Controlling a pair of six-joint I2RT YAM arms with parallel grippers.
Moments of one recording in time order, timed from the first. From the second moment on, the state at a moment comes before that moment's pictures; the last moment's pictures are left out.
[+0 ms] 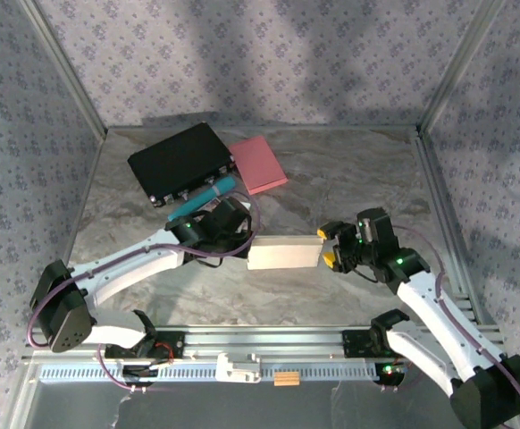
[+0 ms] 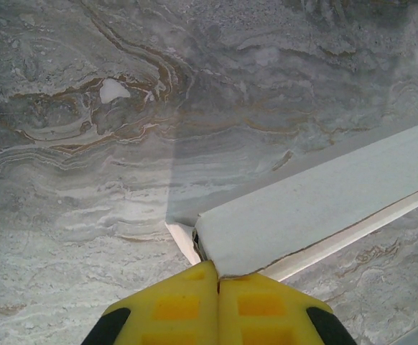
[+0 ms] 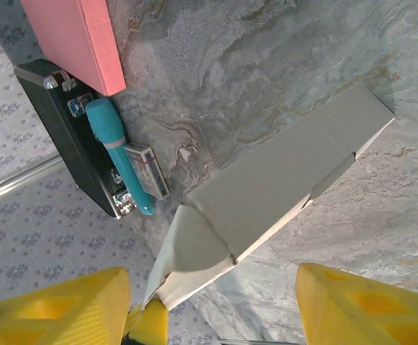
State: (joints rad) left arm -0.92 1.33 1.02 -0.66 -0.06 -0.61; right arm 0.39 0.81 0.60 -0.53 -0.33 1.59
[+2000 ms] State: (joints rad) left arm -0.75 1.19 0.92 -0.54 0.19 -0.83; right arm 0.37 0.86 0.55 -0.44 -0.33 1.58
